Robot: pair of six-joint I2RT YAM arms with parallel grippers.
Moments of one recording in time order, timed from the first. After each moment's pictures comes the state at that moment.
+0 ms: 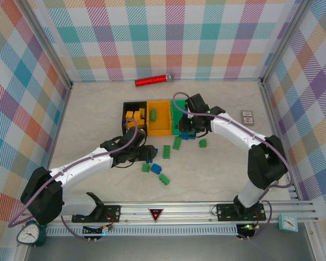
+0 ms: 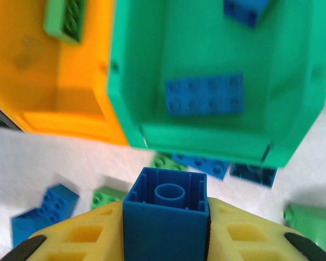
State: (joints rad) left arm -0.71 1.27 0.79 -0.52 -0.02 -0.69; right arm 0.54 1.67 1.33 -0.66 -0.06 0.45
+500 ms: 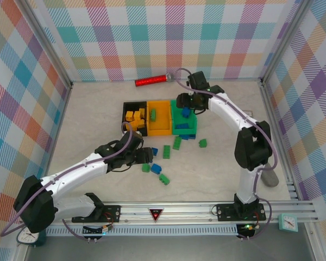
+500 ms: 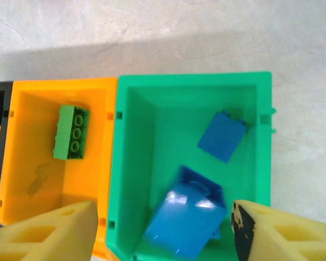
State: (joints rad) left arm -0.73 1.16 0.75 -0.56 -0.05 -0.74; right arm 0.44 1.94 1.73 -0.72 -0.06 0.39
